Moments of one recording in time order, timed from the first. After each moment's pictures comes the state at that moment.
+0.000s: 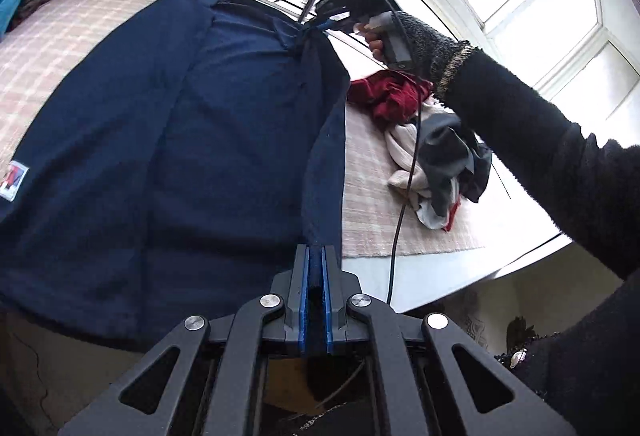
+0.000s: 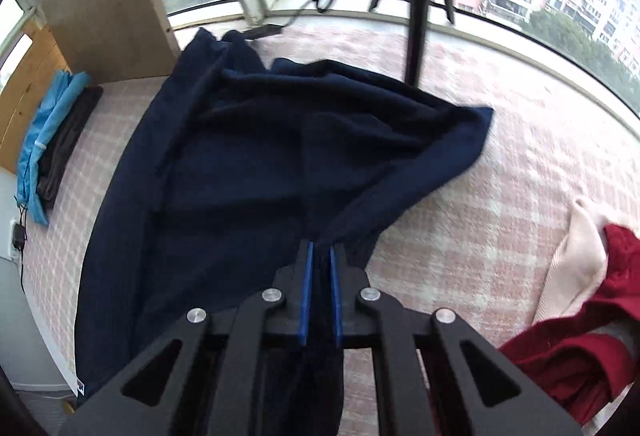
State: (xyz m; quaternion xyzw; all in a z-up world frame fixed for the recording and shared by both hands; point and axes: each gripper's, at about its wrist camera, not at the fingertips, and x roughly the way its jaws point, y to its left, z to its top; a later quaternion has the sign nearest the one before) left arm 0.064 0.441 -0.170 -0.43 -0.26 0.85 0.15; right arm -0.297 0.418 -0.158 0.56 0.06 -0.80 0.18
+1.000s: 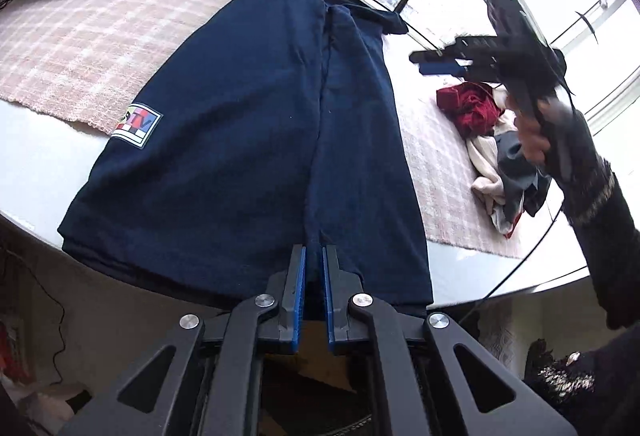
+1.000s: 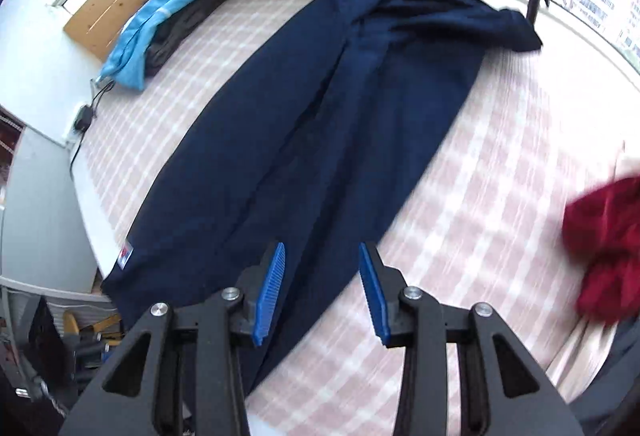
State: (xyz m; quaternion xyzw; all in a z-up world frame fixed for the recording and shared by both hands) left arm 0.077 0.373 -0.204 -0.48 -0.26 0.83 0.07; right arm -0.087 0.415 -0.161 0.59 0.07 -0.74 0.31
